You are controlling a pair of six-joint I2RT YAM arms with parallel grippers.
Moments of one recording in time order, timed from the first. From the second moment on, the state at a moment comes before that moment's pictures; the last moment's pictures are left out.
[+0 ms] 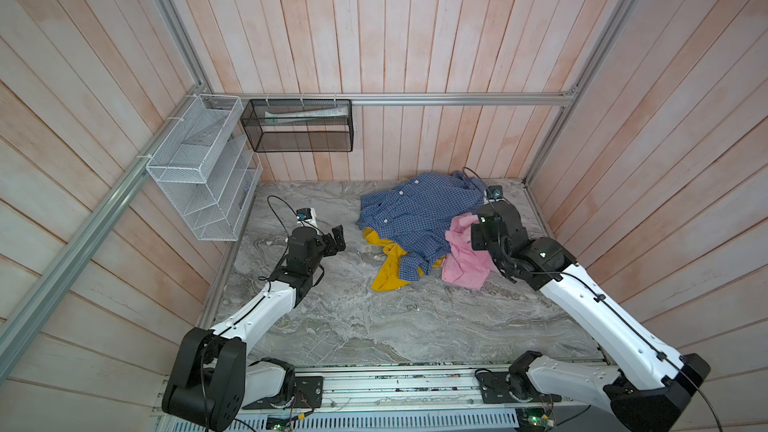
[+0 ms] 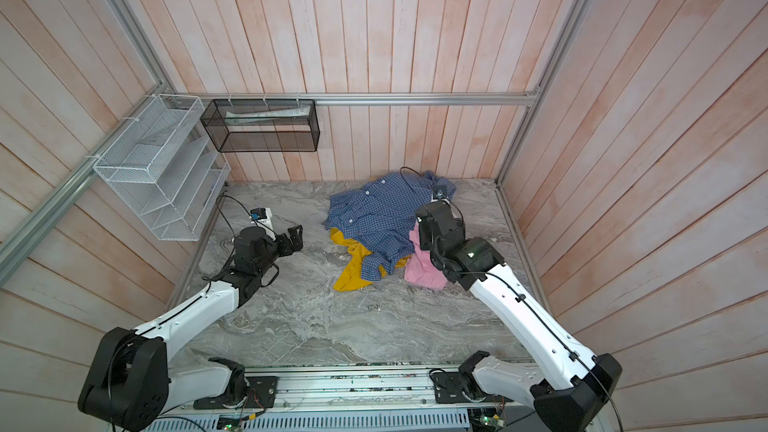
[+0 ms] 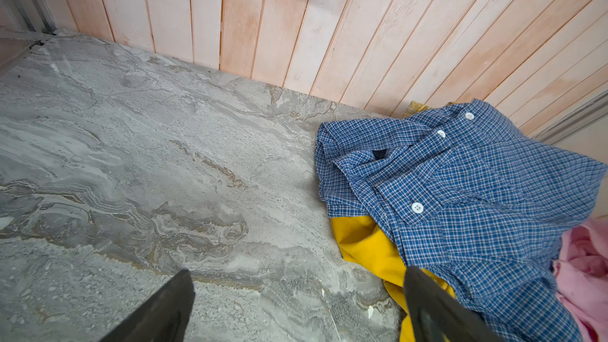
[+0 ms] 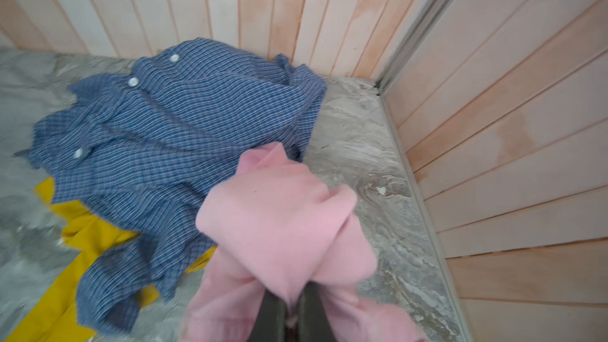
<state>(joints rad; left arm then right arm) -0.28 1.27 0.65 0.22 -0.09 -0.38 0.66 1.15 1.23 -0.82 0.60 0.34</state>
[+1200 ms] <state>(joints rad) -0.28 1.26 0.58 0.23 -0.09 -0.39 0.56 1.66 0.97 -0.68 0.39 0.54</state>
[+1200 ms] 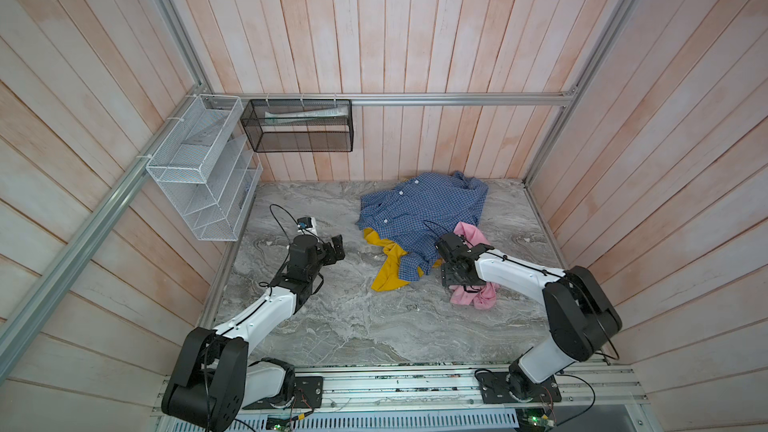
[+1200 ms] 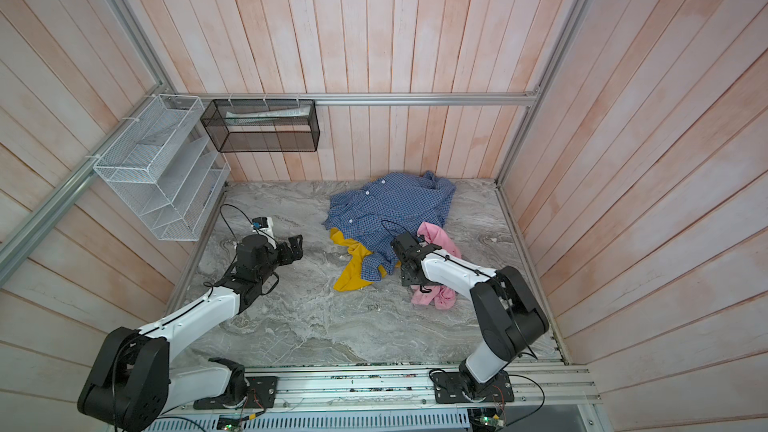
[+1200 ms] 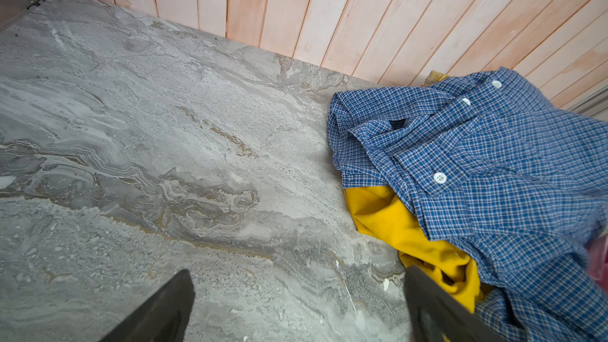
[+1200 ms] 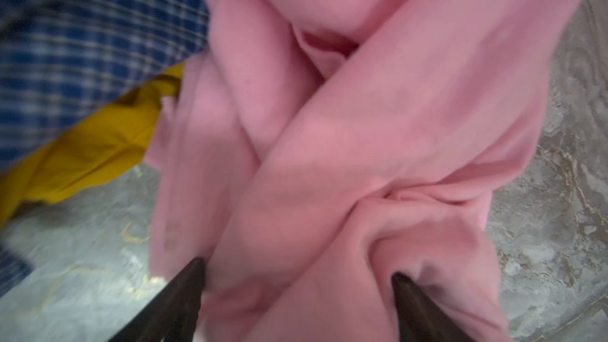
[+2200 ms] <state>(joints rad) -0.28 1.21 0.55 0.23 -0.13 -0.38 0.55 1.25 0.93 -0.60 0.56 0.59</state>
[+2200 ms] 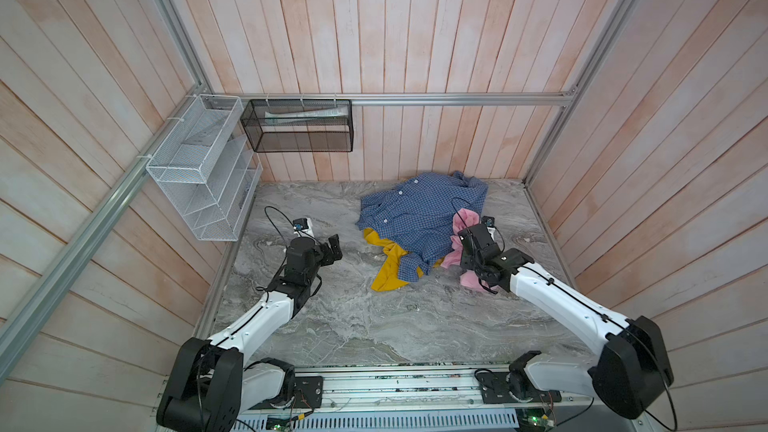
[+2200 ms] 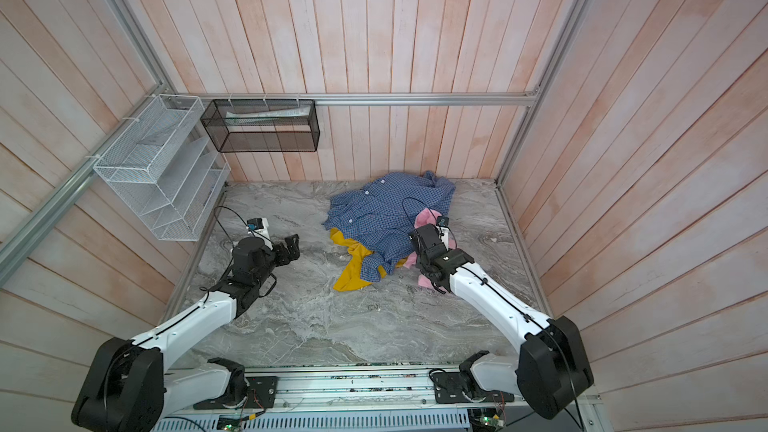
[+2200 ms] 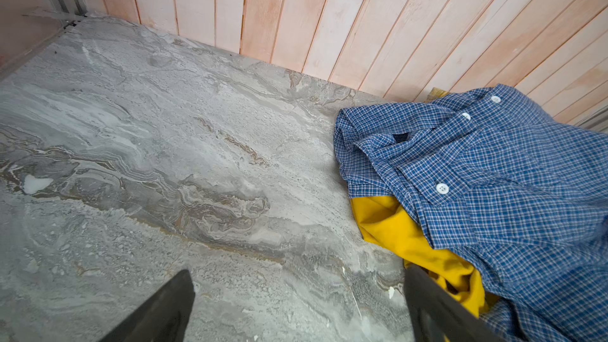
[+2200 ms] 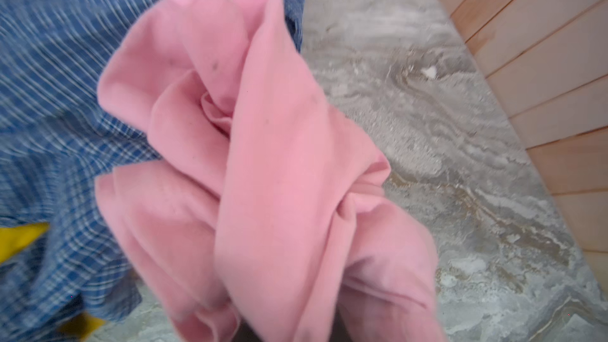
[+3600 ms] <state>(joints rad) -0.18 0.67 0.47 -0.01 -0.43 -0.45 0.80 2.00 1.64 0.15 -0.31 0.32</state>
